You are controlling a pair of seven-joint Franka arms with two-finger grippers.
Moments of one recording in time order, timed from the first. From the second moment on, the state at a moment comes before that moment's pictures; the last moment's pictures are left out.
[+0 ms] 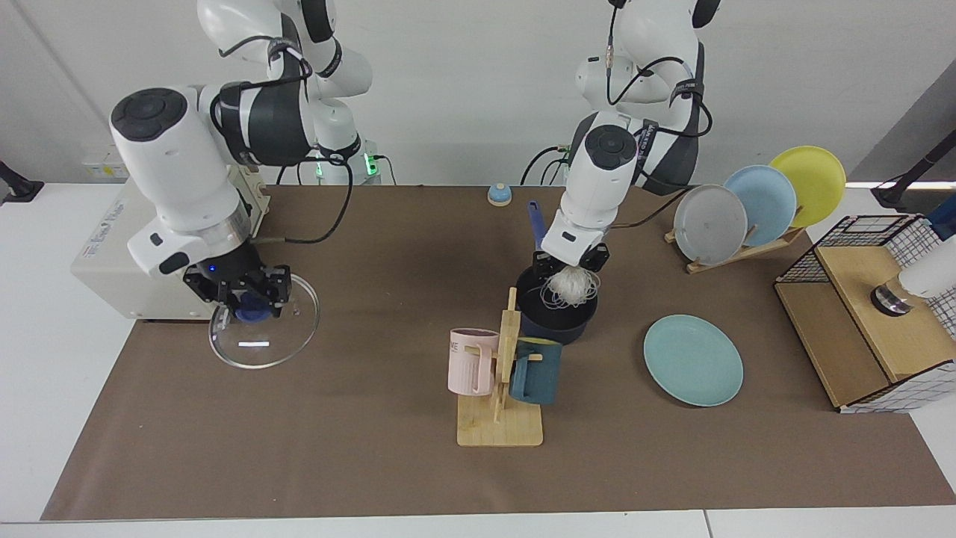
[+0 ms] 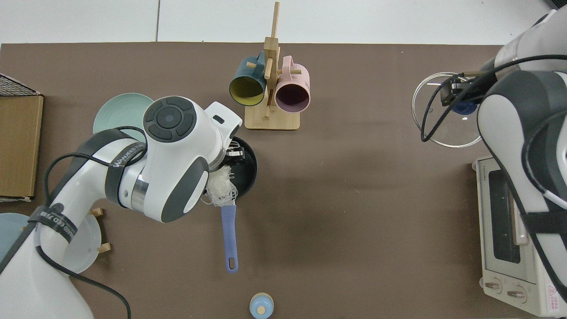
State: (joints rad) left arm -0.15 0.24 -0.31 -1.82 0.05 2.03 -0.58; right arm 0.05 0.30 -0.02 -1.36 -0.03 1.73 0.06
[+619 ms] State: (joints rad) left arm -0.15 0.29 -0.32 -1.93 0.05 2.20 -0.62; right arm 0.09 0.05 -0.02 -1.70 -0.03 1.73 0.09
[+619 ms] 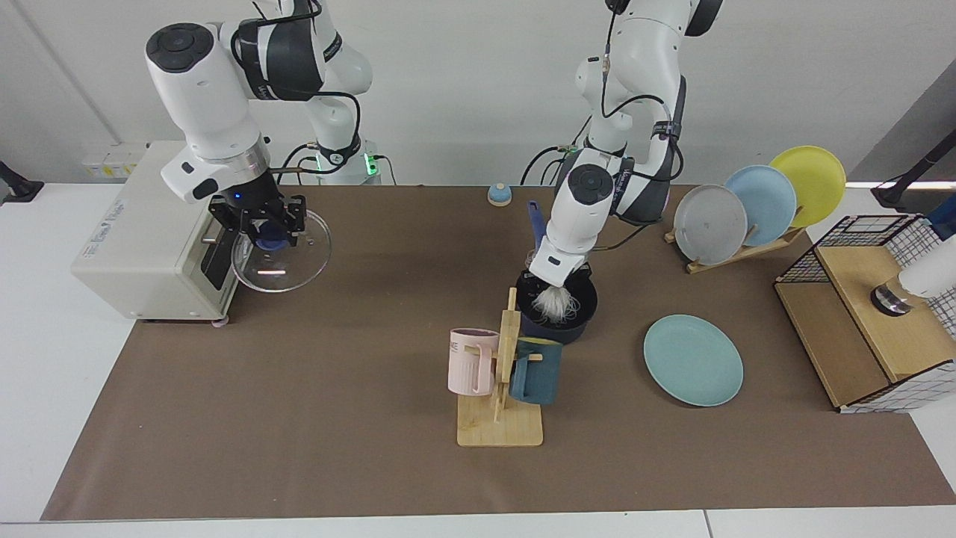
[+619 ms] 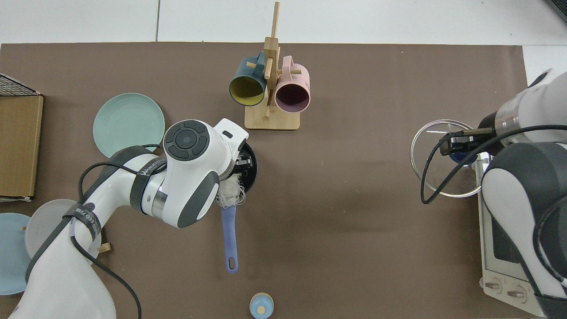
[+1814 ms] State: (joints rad) left arm 0.01 0.13 -0.02 -1.67 0.04 1.77 0.07; right arm 0.65 0.27 -0.01 -1.46 -0.09 1.78 0.73
